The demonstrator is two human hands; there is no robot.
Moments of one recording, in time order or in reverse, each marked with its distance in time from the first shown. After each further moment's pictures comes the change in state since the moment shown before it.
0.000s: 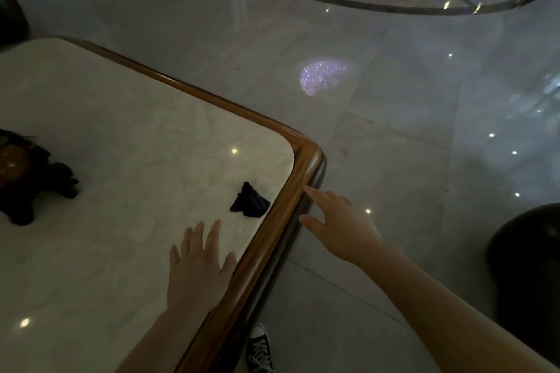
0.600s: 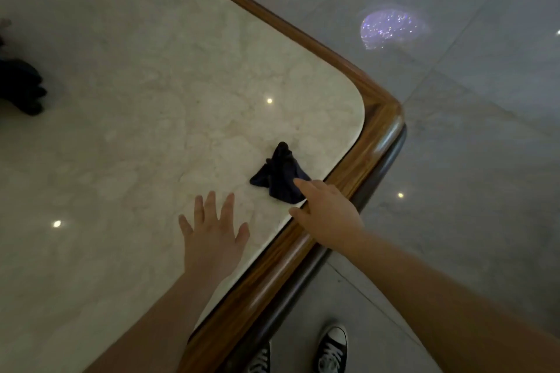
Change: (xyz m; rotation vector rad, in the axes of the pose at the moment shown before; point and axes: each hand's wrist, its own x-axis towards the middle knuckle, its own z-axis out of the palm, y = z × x) left_hand 0.184 -0.083 0.253 0.053 -0.073 -0.205; right_hand 0.232 0.070 0.279 -0.033 -0.320 -0.139
